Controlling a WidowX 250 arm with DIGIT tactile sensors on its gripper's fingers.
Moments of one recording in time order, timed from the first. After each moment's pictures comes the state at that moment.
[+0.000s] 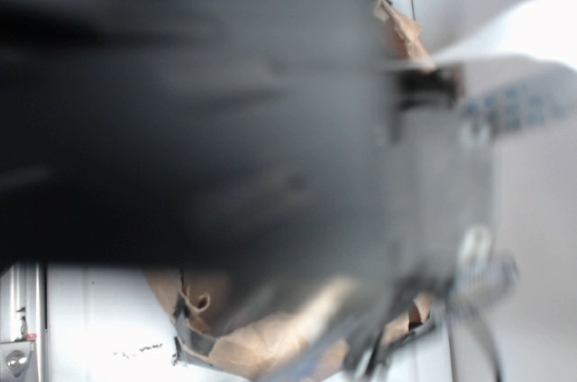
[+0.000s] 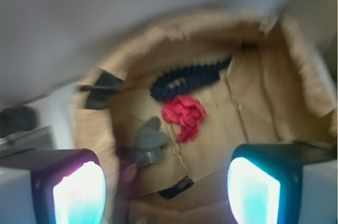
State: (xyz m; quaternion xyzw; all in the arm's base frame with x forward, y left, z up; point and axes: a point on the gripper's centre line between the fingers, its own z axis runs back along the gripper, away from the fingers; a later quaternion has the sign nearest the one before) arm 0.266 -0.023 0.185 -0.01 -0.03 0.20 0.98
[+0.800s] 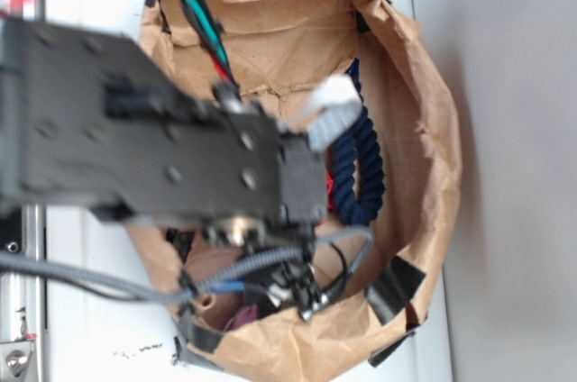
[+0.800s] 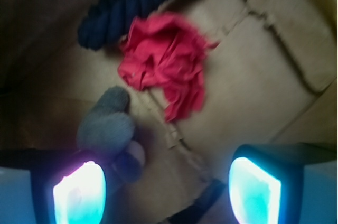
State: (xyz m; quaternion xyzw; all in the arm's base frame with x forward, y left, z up) arm 0.241 -0.040 0.086 -0.04 0.00 0.32 0.95
